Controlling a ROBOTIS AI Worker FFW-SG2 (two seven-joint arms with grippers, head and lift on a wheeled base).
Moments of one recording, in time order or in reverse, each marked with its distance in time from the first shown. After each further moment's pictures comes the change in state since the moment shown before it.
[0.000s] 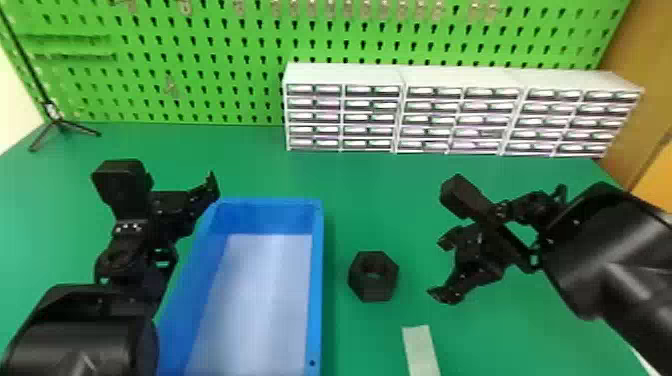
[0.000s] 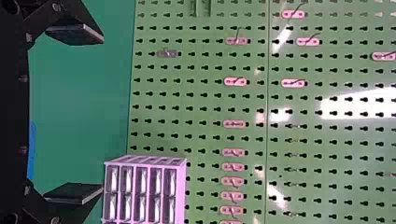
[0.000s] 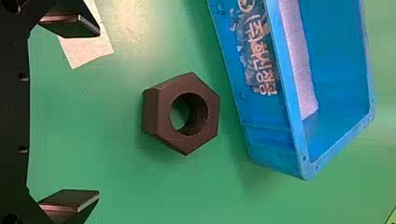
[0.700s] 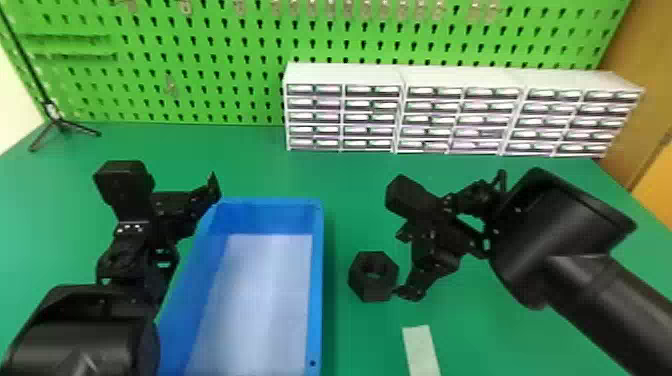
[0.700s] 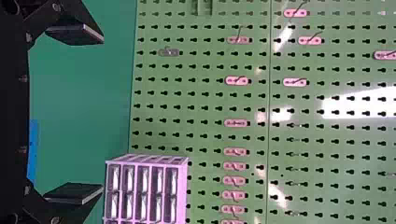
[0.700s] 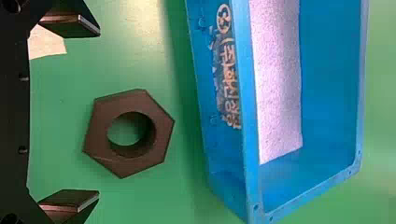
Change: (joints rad) left arm 0.000 0.000 -0.003 0.003 0.001 0.000 0.001; right arm -0.127 0.062 0.198 0.020 0.071 -0.023 -0.002
